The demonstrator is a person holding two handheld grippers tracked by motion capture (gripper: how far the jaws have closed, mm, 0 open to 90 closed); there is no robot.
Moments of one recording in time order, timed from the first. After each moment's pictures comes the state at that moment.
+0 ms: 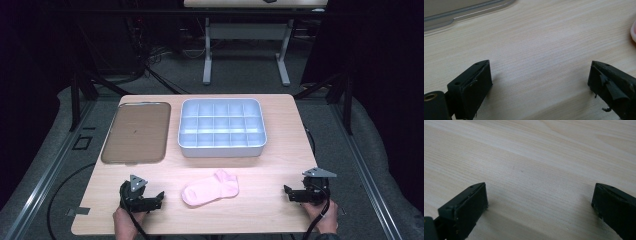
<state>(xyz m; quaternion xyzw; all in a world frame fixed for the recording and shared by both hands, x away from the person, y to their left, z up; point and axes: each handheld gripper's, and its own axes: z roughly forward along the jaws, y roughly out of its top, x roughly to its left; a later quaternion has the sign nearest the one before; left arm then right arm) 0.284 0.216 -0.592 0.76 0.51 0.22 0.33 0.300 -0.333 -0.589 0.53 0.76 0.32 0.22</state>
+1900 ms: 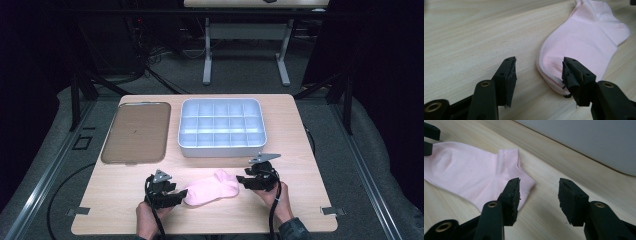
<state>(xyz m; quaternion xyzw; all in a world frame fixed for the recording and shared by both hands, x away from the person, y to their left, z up) 0.293 0.149 -0.571 0.79 0.48 0.09 0.37 0.337 -0.186 -0.553 0.41 0.83 0.36 0.10</state>
